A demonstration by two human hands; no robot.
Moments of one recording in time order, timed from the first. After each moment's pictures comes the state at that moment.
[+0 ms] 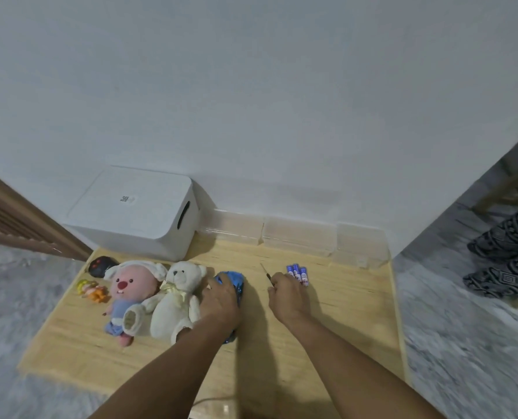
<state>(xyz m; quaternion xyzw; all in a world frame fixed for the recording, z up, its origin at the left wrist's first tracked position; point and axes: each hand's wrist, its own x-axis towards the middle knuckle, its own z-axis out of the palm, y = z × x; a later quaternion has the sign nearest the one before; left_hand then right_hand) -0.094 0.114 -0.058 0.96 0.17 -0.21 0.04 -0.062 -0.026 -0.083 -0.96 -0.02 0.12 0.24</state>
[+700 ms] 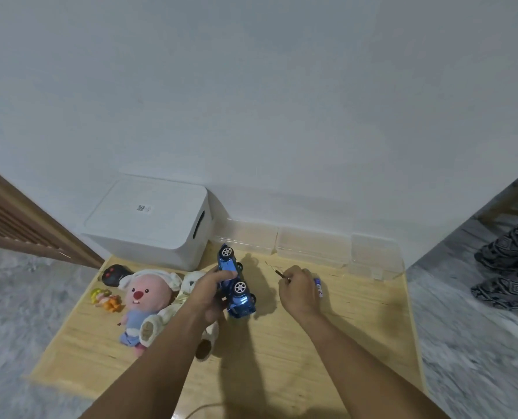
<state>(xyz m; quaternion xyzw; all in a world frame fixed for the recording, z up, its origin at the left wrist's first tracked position) -0.072 0.180 -0.026 0.49 0.33 -0.16 0.79 -0.042 -0.002 -0.052 -0.94 0.10 0.10 0.32</state>
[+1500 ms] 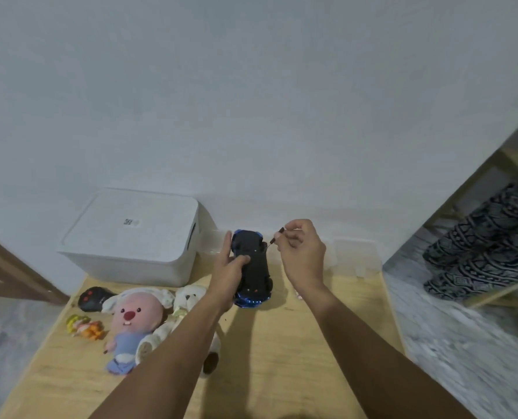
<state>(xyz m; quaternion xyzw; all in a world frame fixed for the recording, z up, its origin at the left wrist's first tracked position) -0.042 0.161 0.002 0.59 0.18 -0.10 0.78 -0.033 0.025 0.041 -0.78 0.08 -0.15 0.61</state>
